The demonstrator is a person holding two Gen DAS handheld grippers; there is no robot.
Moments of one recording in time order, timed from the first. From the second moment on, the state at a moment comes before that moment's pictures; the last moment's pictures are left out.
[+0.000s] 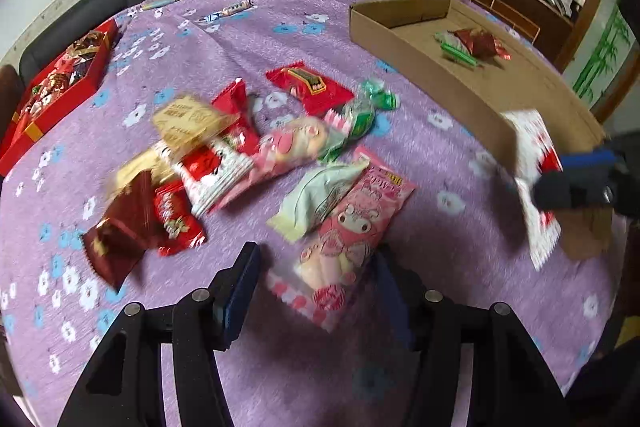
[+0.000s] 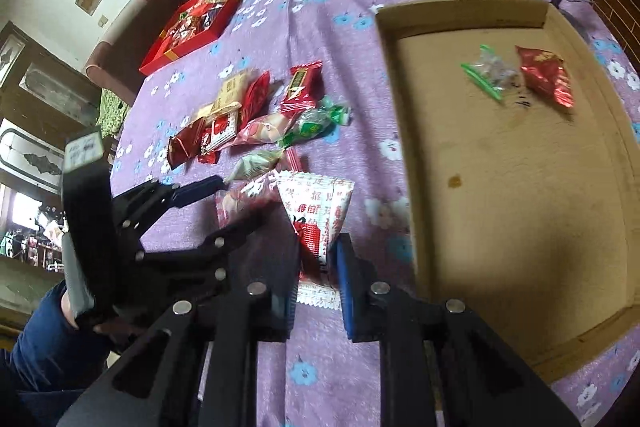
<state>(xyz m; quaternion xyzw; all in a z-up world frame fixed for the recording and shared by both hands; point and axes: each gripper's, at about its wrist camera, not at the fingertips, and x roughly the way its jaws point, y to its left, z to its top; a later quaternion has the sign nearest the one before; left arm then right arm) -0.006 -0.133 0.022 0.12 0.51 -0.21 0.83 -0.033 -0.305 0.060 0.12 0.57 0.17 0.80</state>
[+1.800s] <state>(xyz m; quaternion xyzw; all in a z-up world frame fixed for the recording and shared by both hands) -0.039 -0.227 0.087 0.14 0.44 -0.19 0.86 -0.043 -0.388 0.075 0.17 0.54 0.15 0.81</state>
